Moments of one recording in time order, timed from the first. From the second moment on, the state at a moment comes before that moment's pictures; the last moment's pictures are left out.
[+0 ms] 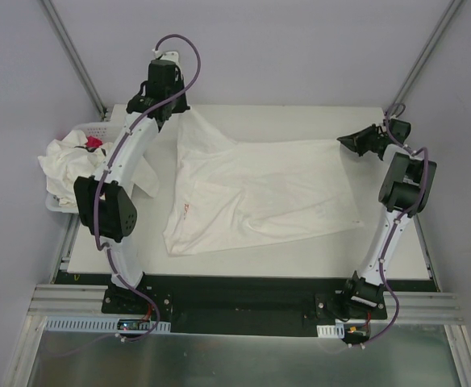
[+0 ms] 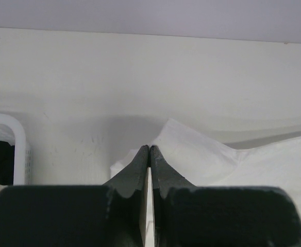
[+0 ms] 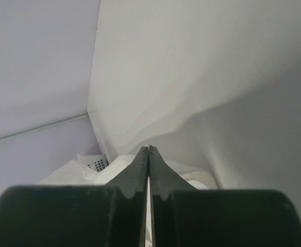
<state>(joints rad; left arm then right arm) -0.25 1.88 1.91 -0.54 -0.12 -0.23 -0.31 2.40 1.75 -0.03 -0.80 0.93</state>
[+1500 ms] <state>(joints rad) -0.25 1.51 1.51 -0.60 -0.08 -0.34 -0.39 1.95 1.24 0.00 -0.83 0.91</state>
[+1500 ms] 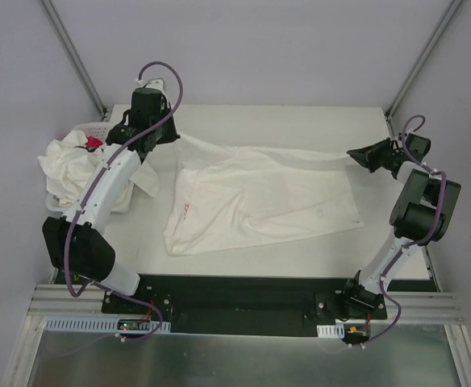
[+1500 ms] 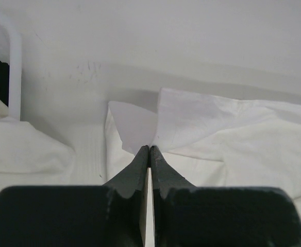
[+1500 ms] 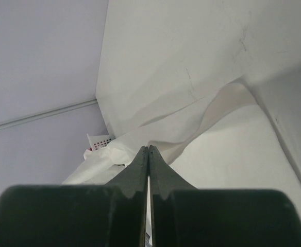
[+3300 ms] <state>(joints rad) -0.34 1.18 1.16 -0.67 -0.01 -0.42 -0.45 1.83 1.10 -0.16 -0.74 0.79</state>
